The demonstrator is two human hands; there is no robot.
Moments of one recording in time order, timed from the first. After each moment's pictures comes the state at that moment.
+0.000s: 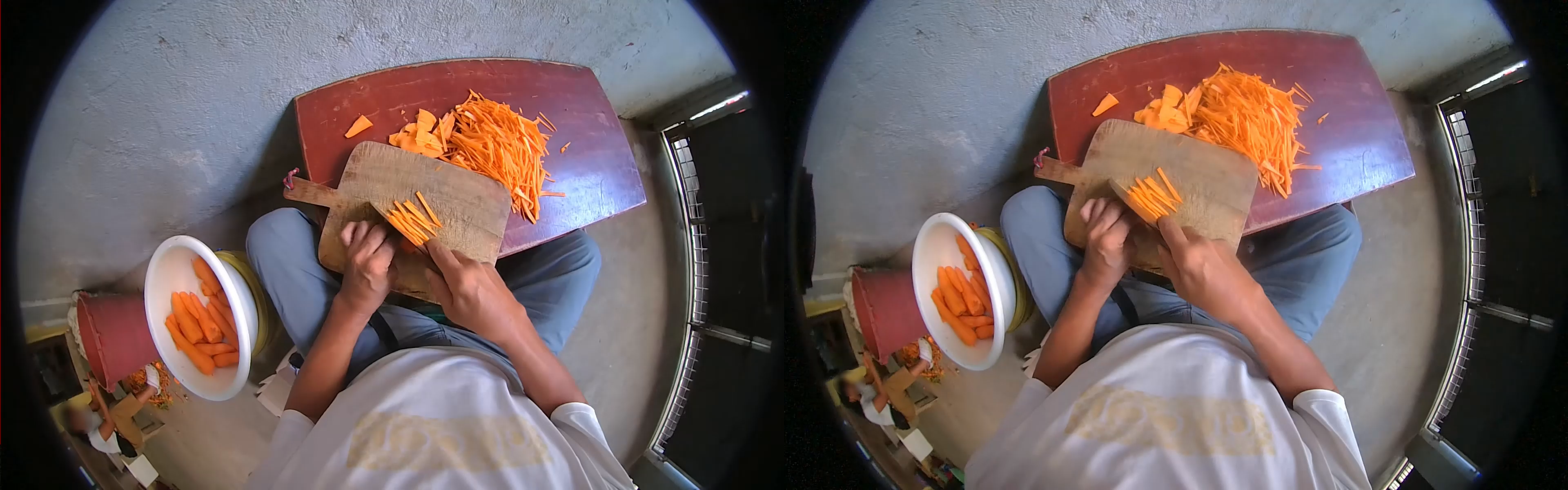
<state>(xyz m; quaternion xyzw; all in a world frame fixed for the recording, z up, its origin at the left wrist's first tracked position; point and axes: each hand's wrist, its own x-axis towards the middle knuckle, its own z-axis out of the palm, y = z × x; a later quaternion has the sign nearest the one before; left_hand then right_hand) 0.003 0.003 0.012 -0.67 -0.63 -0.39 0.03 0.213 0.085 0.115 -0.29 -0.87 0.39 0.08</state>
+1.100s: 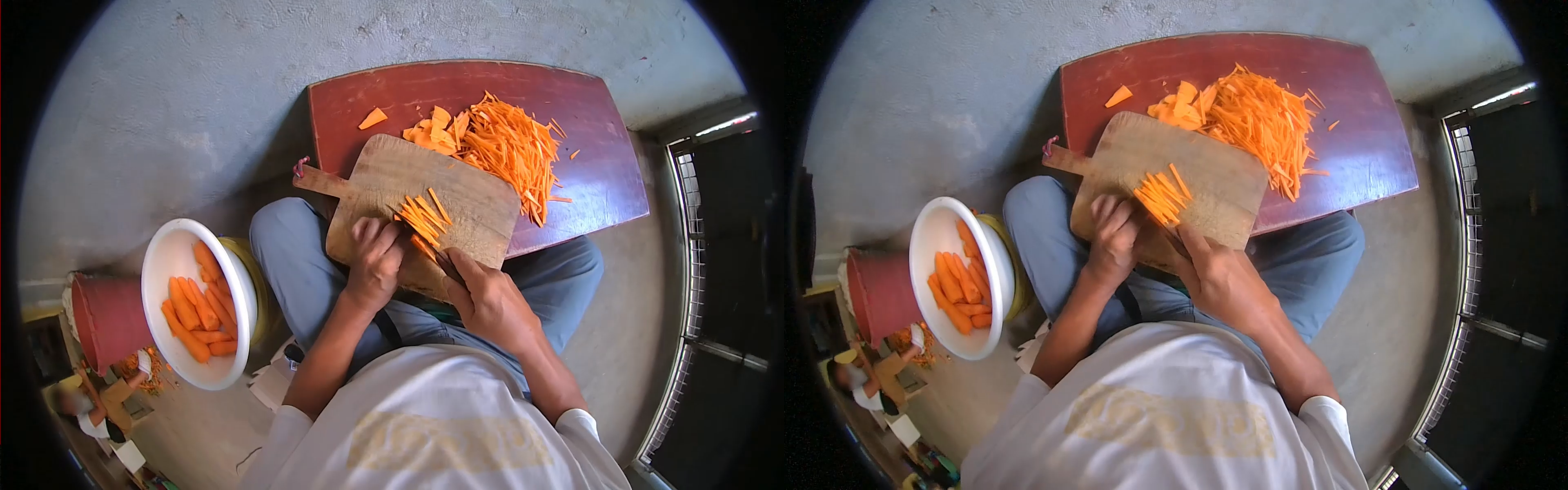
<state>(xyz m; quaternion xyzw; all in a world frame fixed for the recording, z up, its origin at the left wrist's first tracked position) 0.002 -0.006 0.005 -0.67 -0.63 -0.39 0.03 0.223 0.079 0.130 -0.31 -0.85 0.43 0.09</state>
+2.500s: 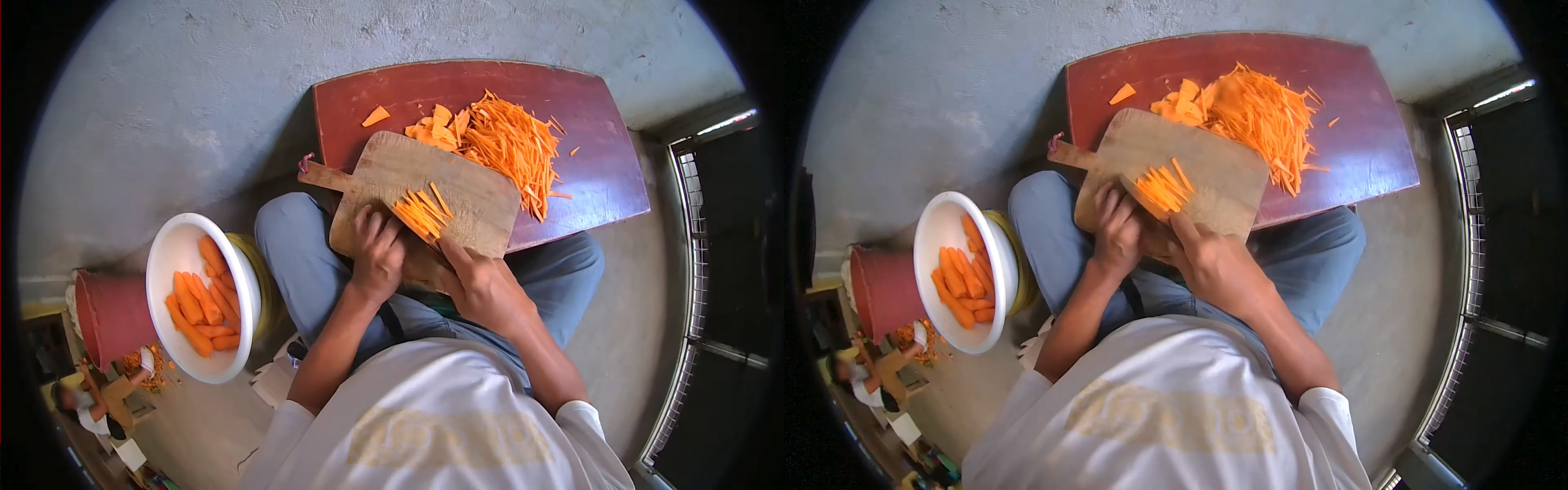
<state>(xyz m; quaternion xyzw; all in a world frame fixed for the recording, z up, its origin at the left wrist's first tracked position) 0.007 -0.009 -0.007 -0.67 -0.63 -0.37 0.08 0.218 0.079 0.119 -0.27 -0.88 0.38 0.11</state>
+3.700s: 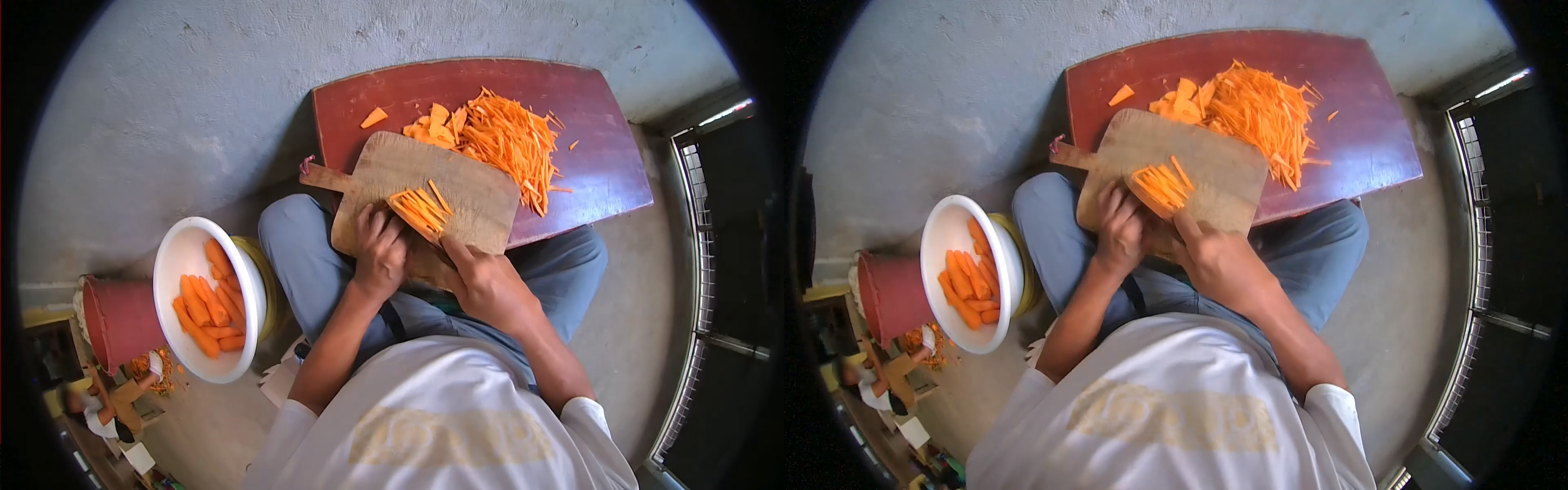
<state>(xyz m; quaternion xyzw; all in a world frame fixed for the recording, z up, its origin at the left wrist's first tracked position) 0.008 -0.003 -0.007 -0.68 -0.63 -0.37 0.08 0.224 0.082 0.113 -0.24 -0.90 0.34 0.13</state>
